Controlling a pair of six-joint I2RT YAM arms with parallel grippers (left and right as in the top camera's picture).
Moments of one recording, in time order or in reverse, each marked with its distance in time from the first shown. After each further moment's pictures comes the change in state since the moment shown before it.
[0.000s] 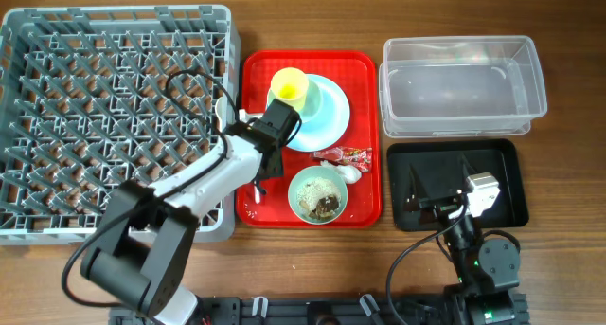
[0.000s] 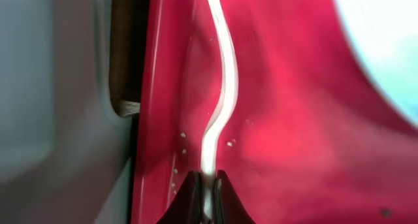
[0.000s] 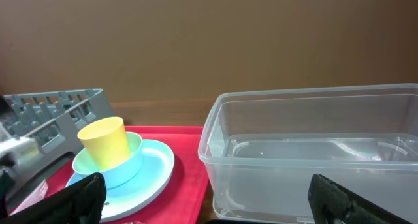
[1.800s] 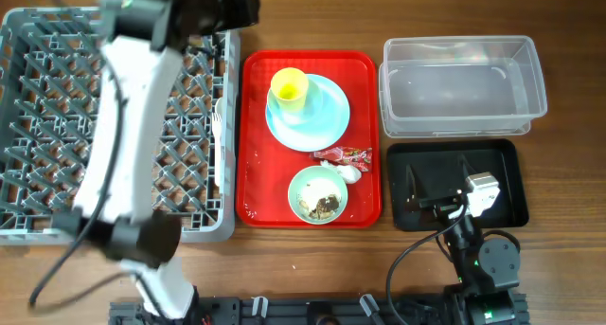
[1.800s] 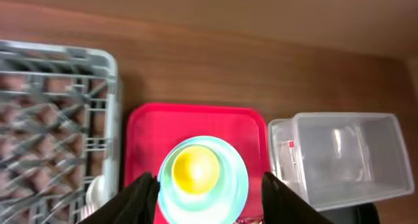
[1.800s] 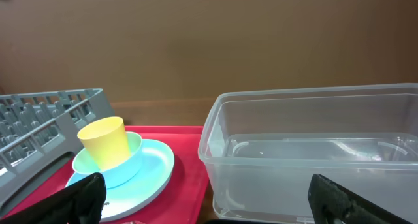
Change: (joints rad) left arm 0.283 0.183 1.244 -0.491 0.390 0.277; right arm 0.000 0.001 0.000 0.000 0.000 0.000
